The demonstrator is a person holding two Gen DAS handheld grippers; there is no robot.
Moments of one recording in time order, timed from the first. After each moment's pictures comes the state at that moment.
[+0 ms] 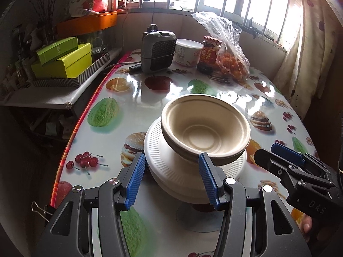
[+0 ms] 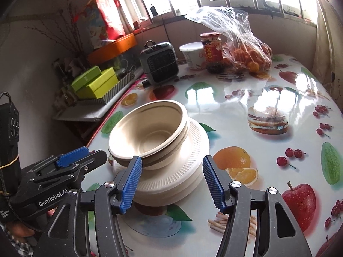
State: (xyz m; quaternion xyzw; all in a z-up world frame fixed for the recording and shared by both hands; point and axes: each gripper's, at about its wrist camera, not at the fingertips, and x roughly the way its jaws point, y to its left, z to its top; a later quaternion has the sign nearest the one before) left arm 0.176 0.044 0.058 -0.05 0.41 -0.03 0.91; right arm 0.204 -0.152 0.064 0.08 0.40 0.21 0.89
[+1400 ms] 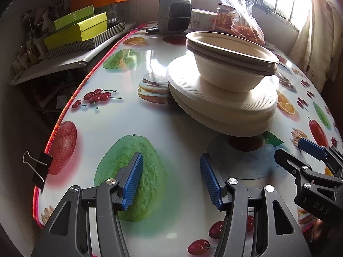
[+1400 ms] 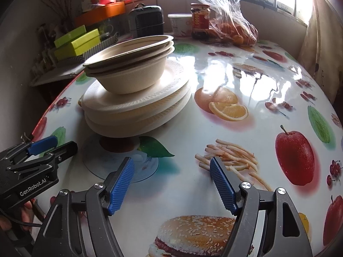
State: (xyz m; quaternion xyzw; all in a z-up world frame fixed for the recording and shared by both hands) left arm 0.126 0.049 -0.020 -0.03 0.45 0.02 0.89; right arm 0.154 -0.142 -0.008 -0.01 0.44 0.15 0.88
